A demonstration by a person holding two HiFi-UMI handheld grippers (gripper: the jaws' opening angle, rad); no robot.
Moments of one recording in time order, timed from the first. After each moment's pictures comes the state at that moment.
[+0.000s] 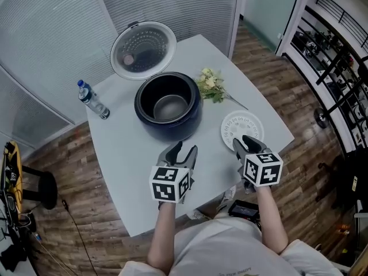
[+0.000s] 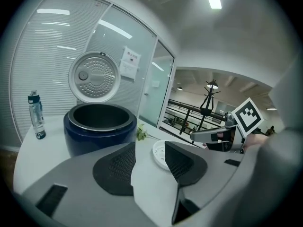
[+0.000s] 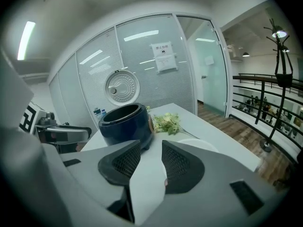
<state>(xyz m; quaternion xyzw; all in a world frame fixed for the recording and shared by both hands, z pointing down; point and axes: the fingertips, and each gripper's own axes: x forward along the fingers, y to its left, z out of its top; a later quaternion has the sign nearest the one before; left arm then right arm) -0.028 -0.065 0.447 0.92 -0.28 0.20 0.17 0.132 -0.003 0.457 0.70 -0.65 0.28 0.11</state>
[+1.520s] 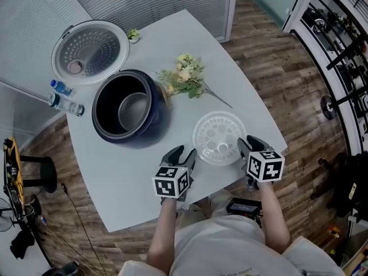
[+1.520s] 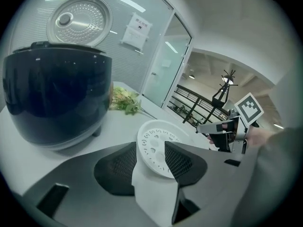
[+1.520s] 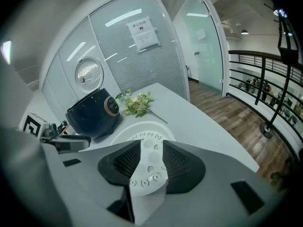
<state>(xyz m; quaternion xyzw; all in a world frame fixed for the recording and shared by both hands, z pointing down) 0.122 -0.070 0.586 0.87 -0.29 0.28 0.28 0.311 -0.013 0.578 0.66 -0.63 0.39 0.14</state>
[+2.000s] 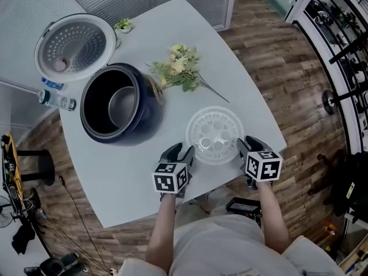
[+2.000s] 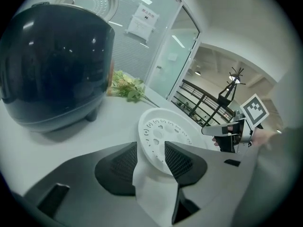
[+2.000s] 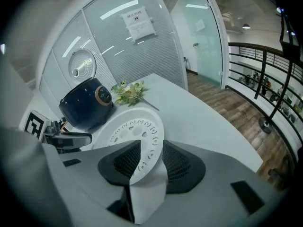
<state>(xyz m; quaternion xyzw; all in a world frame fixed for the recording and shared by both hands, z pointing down) 0.137 -0.067 0.634 0.85 -0.30 0.30 0.31 0.329 -0.001 0.624 0.64 -0.62 0.42 0.17</state>
